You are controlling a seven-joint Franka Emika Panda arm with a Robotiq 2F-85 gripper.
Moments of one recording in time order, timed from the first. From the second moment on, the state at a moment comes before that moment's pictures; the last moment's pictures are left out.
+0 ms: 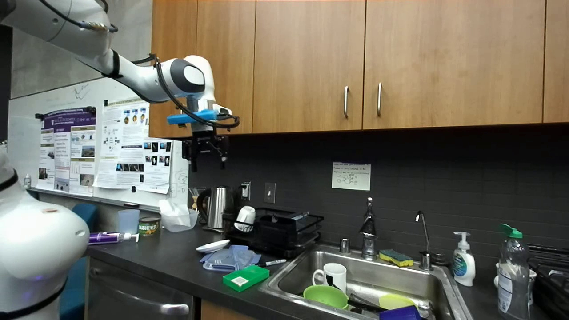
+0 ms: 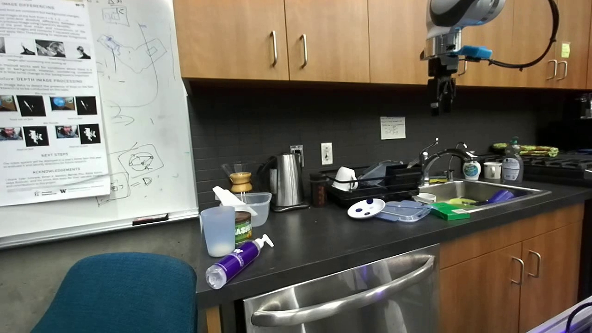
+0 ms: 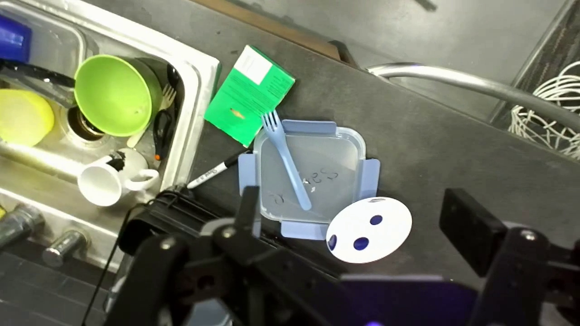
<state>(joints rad) 0.02 -0.57 -0.02 -2.24 -0.12 1.77 -0.31</state>
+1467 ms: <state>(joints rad) 0.27 -0.71 0.09 -2.34 0.17 2.29 -0.25</state>
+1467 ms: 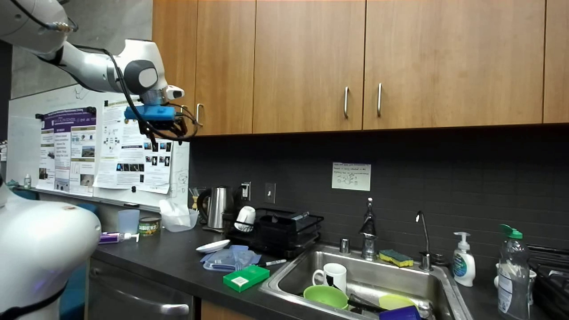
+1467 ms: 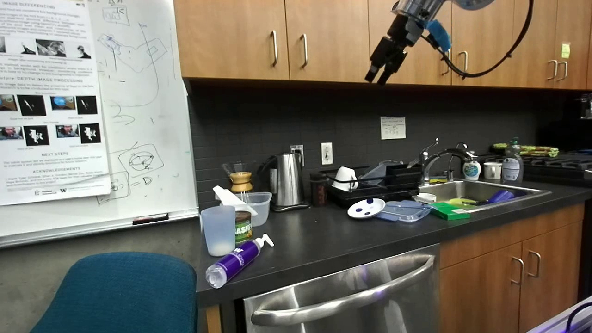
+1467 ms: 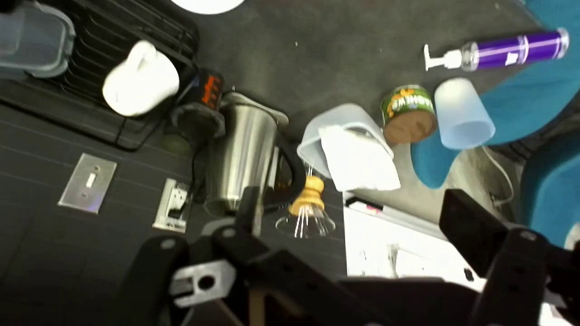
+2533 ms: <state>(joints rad) -0.05 -0.66 0.52 -2.38 -0.15 3.01 0.16</state>
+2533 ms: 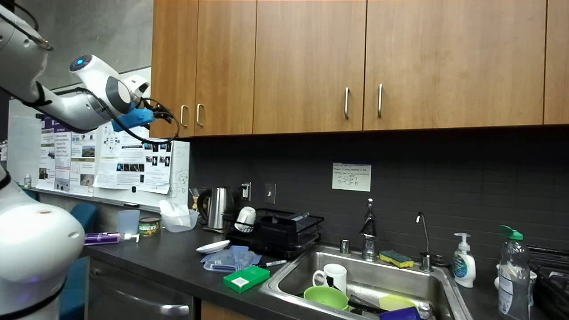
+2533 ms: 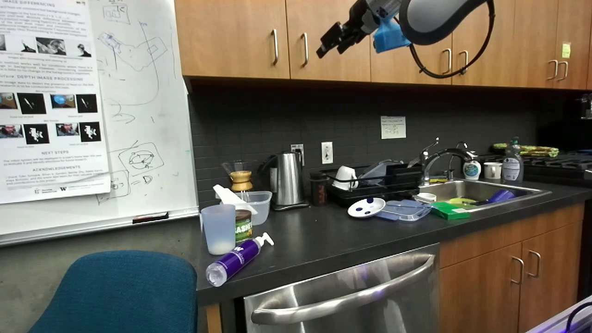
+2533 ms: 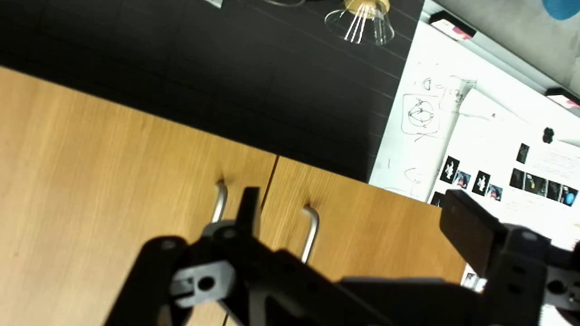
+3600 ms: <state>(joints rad) -0.55 -0.78 0.82 -2.25 -0.16 3.08 0.28</state>
